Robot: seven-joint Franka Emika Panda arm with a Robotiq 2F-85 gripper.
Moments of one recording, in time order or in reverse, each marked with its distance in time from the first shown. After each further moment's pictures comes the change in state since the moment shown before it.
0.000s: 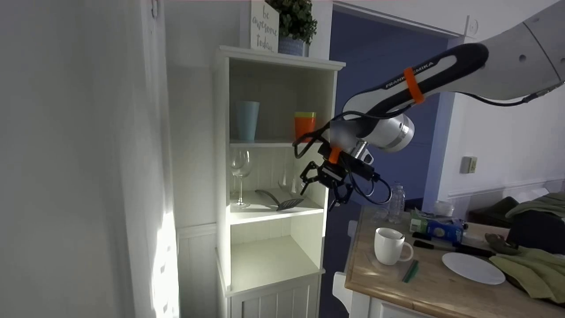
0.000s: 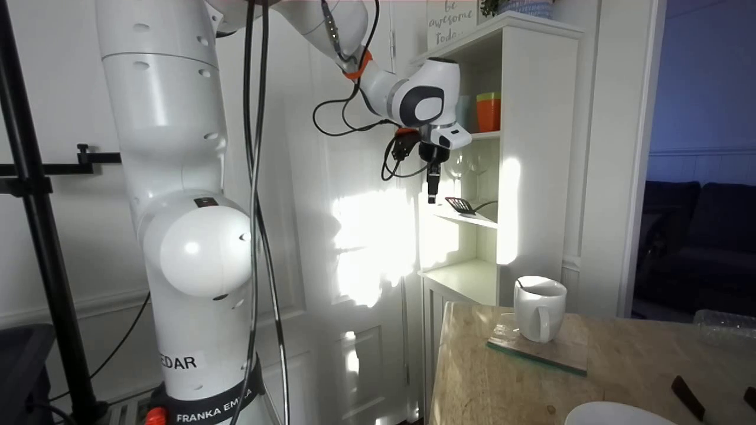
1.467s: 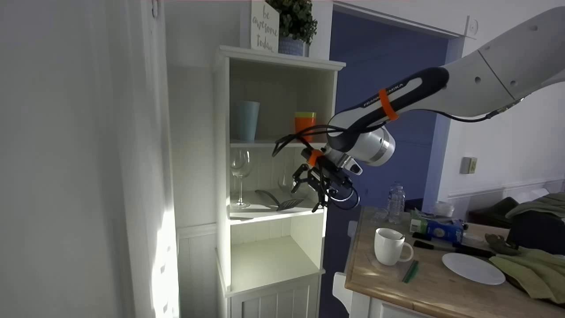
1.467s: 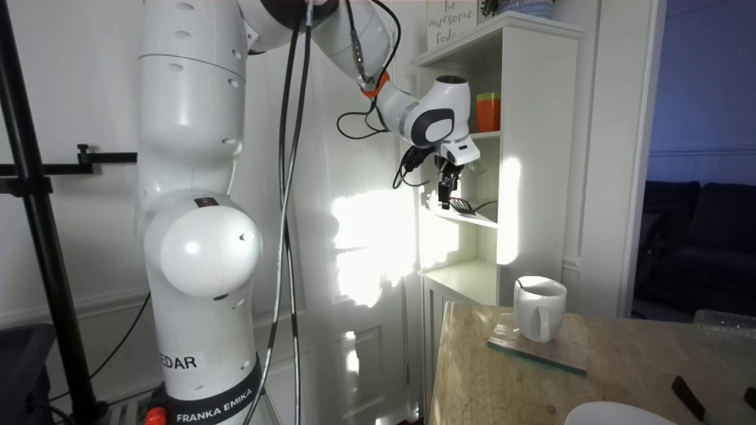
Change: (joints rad) arm 0.001 0.157 0.002 0.092 0.047 0.196 0.208
